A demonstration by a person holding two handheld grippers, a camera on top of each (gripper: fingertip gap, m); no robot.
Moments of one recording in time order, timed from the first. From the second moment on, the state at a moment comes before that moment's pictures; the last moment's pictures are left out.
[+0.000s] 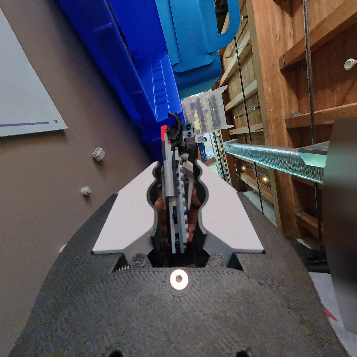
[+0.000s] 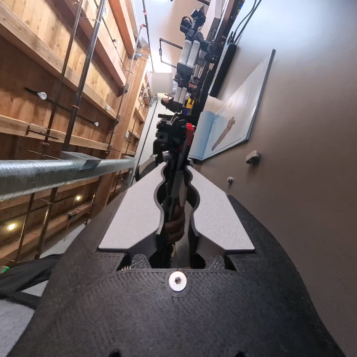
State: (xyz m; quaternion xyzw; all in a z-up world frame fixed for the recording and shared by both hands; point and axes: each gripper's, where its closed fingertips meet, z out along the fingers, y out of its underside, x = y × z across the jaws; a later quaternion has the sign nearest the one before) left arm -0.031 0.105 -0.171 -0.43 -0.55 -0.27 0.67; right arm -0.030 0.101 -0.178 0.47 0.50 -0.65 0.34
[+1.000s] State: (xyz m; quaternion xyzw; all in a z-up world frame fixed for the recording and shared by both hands) left arm -0.065 0.084 -0.169 -0.41 -0.54 -0.28 0.68; right arm -0.065 0.142 -0.188 0.46 0.59 -0.63 0.20
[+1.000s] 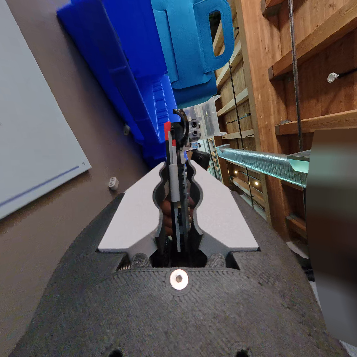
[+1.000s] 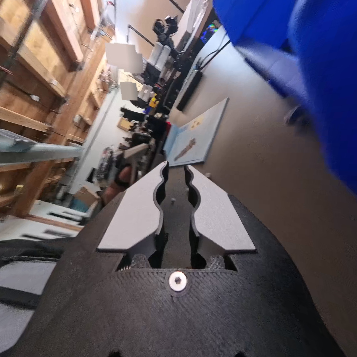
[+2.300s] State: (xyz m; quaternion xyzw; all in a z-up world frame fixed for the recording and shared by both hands) left arm -0.105 0.057 -0.172 -0.45 -0.51 -0.26 0.69; right arm -0.078 0.148 -0.205 0.23 0.83 -0.50 -0.12
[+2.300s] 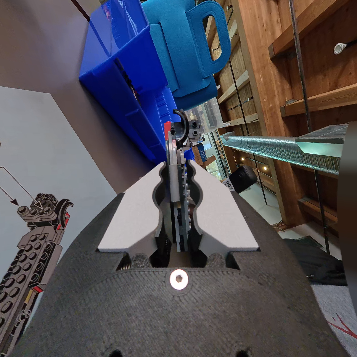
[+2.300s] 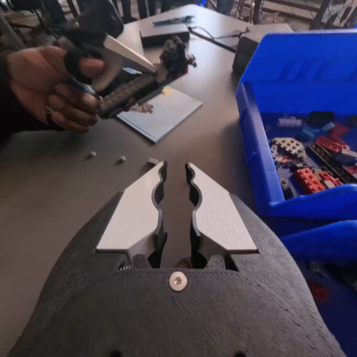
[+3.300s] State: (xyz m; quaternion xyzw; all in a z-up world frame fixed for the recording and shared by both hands) left arm -0.108 0.052 -0.166 -0.44 -0.50 -0.26 0.69; right arm -0.098 0.118 -0.205 0.14 0.83 -0.51 -0.20
